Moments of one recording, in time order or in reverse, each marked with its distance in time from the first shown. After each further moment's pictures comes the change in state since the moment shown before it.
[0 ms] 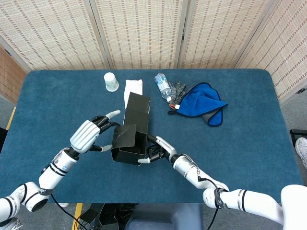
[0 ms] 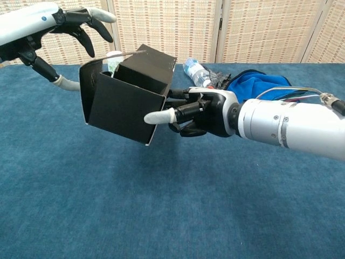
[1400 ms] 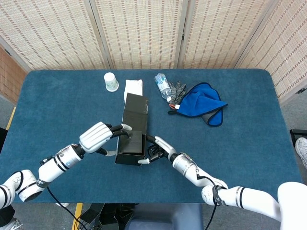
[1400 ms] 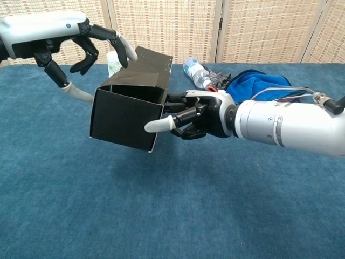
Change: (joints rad) left arm -0.148 0.105 0.080 -0.022 0.092 -0.118 -0.136; right arm 0.037 -0.006 -0.011 0.041 0.008 -0.020 -0.050
